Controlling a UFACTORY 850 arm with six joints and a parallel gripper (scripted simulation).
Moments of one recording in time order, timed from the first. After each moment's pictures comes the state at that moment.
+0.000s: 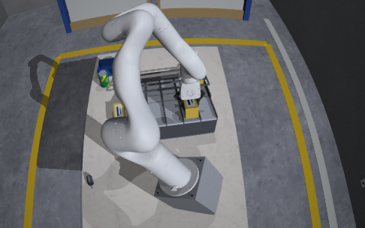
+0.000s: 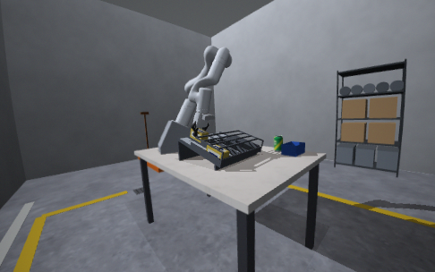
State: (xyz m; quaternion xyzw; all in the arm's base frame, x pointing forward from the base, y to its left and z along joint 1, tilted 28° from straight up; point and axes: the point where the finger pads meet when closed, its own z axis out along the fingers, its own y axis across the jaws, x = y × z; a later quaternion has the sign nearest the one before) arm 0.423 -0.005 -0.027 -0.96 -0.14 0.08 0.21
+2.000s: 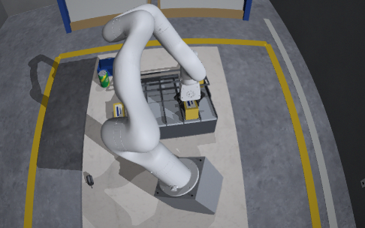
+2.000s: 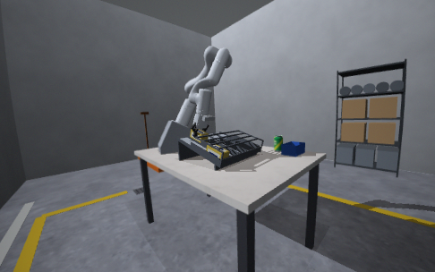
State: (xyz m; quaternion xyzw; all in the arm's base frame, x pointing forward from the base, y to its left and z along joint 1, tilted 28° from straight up) arm 0.421 -0.002 -0.034 -0.96 -0.14 0.08 0.21
